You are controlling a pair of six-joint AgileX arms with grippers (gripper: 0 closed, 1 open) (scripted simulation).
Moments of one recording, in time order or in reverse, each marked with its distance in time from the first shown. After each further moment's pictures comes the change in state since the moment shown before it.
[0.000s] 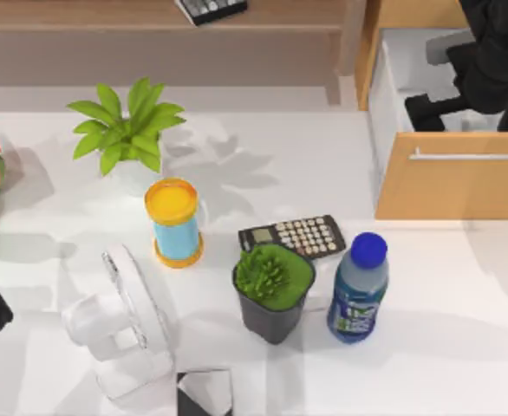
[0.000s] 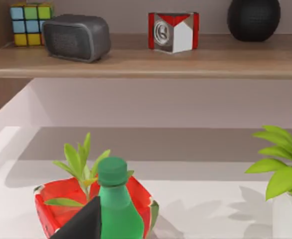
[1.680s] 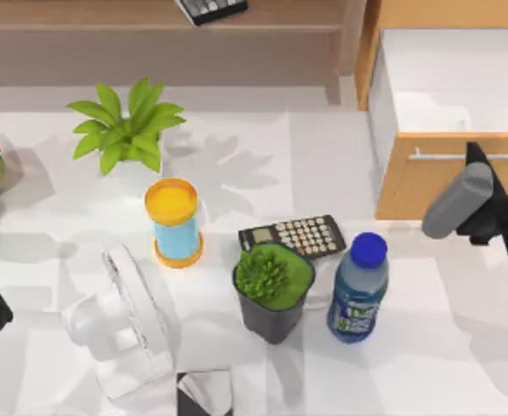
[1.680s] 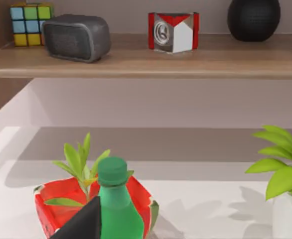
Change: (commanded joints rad) left arm 0.000 0.000 0.000 0.000 0.000 0.000; right arm 0.267 -0.617 -1.673 2.574 0.267 -1.365
